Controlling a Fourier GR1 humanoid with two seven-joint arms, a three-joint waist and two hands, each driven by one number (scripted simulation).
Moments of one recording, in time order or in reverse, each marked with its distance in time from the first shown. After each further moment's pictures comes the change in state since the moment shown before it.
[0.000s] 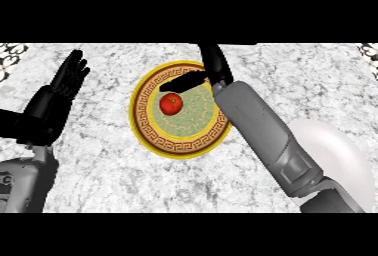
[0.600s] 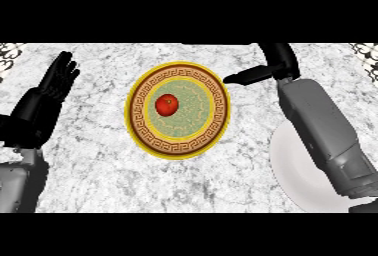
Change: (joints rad) left arm 0.024 0.015 0.045 -0.013 0.007 -0.022 0.010; right arm 0.140 -0.239 -0.164 -0.013 -0.074 0.270 -0.176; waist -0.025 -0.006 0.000
